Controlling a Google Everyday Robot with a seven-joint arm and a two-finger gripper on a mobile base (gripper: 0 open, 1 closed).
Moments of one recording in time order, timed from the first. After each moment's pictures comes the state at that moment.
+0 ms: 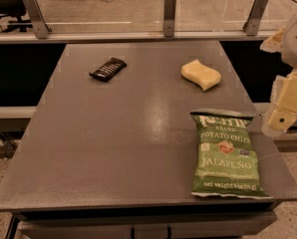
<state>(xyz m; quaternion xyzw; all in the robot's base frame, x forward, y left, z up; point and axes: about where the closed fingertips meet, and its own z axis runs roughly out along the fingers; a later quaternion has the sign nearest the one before) 0.438 -0.216 0.979 -0.60 0.78 -0.04 0.16</state>
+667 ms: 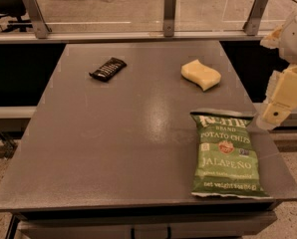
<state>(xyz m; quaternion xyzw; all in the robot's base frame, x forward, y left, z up) 0.452 -0.218 0.979 -0.59 0.79 -0.04 0.18</state>
